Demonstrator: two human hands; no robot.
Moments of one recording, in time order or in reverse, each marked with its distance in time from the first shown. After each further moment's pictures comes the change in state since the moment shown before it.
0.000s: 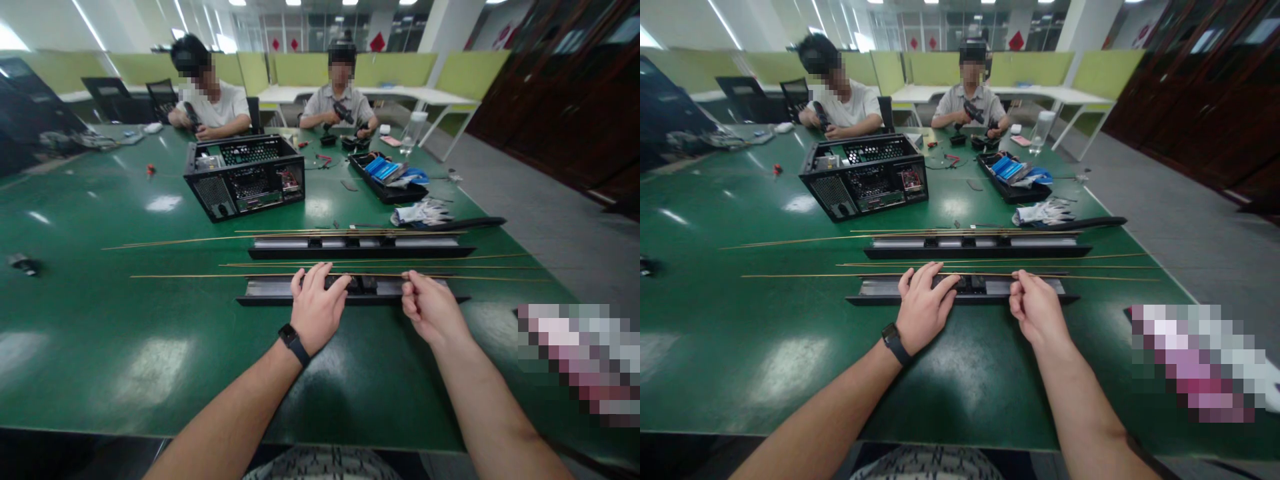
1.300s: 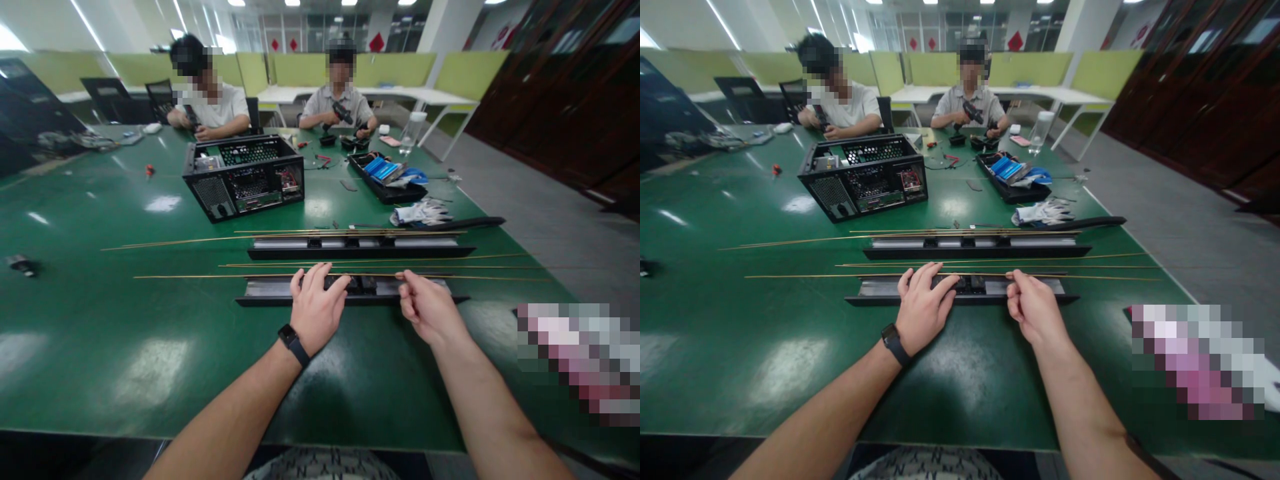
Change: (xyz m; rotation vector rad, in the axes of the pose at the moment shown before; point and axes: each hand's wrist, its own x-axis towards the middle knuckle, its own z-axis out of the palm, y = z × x) left_hand 0.000 0.000 0.000 0.007 0.011 -0.005; right_hand -0.001 0.001 0.000 -0.058 -0.050 0.007
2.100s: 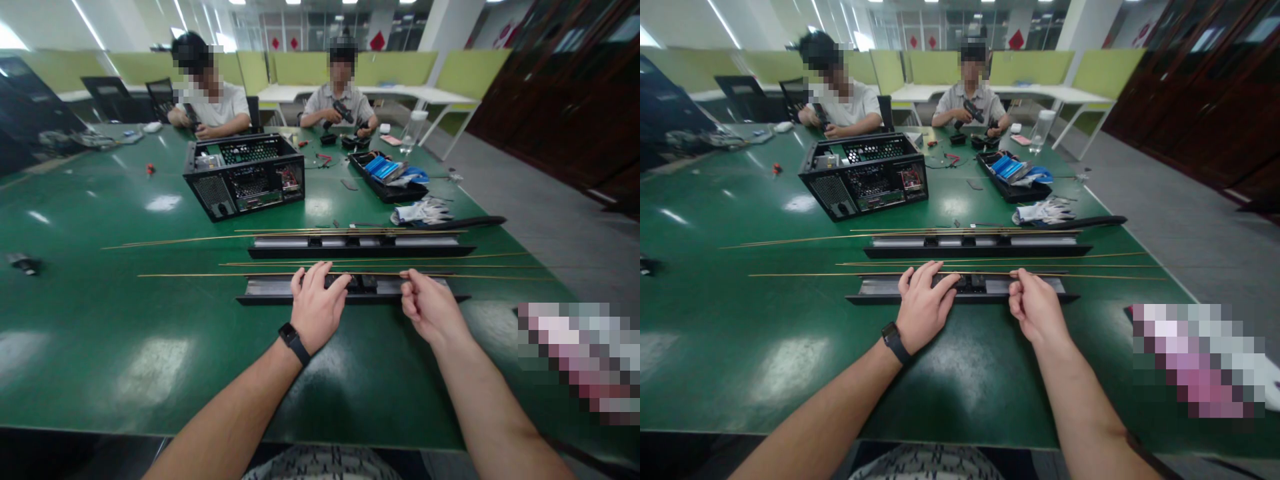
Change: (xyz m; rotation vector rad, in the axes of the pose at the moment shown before) left_hand 0.000 0.000 -0.001 -0.004 -0.012 -0.002; right_hand 0.001 -0.001 0.000 0.044 0.033 0.007
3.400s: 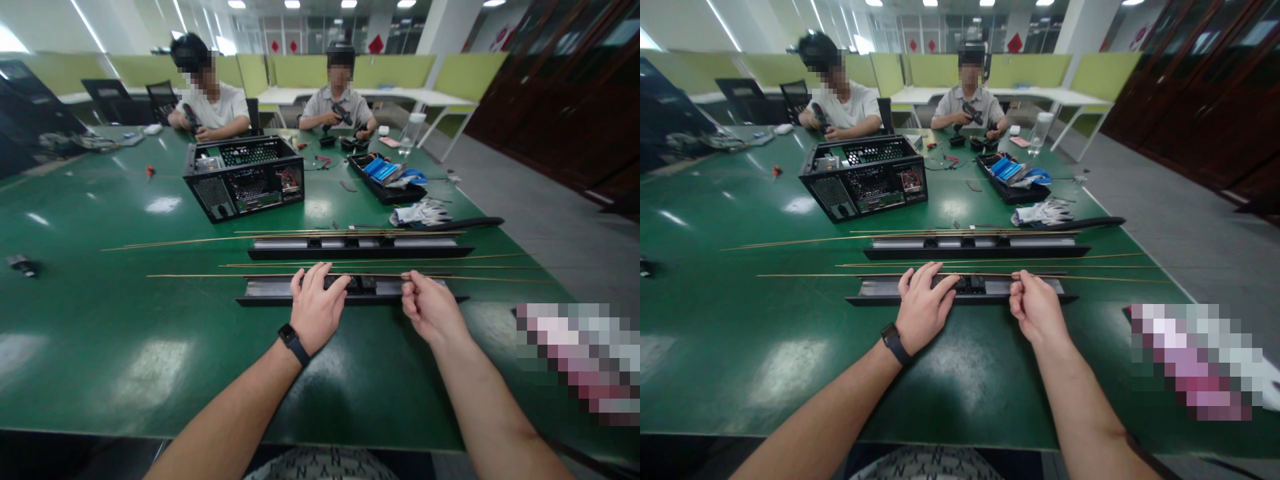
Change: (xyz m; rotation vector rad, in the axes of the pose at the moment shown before) left_hand 0.000 0.000 0.000 -0.004 0.006 0.007; right_hand 0.001 -0.001 -0.001 0.022 0.034 0.000
